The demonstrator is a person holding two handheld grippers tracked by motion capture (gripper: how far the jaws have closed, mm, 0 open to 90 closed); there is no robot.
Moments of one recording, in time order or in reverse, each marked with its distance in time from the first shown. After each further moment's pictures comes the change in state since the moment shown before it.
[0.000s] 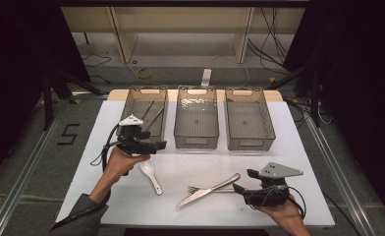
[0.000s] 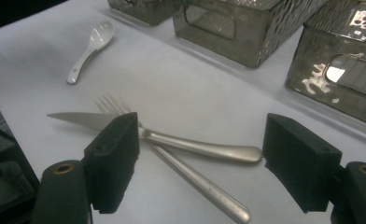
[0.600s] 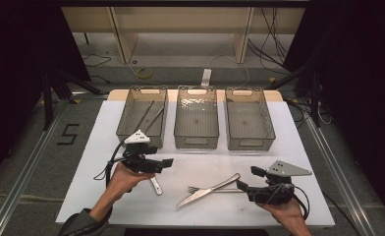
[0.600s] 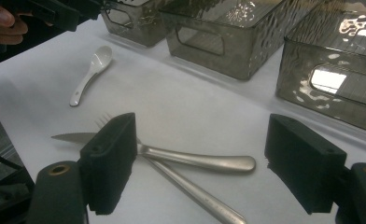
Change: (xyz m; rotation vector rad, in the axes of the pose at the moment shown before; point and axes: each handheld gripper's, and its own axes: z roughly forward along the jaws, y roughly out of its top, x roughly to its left) left arm -0.037 -0.030 -0.004 0.026 -0.070 0.040; right arm -0.008 -0.001 -0.007 -0.073 0.006 0.060
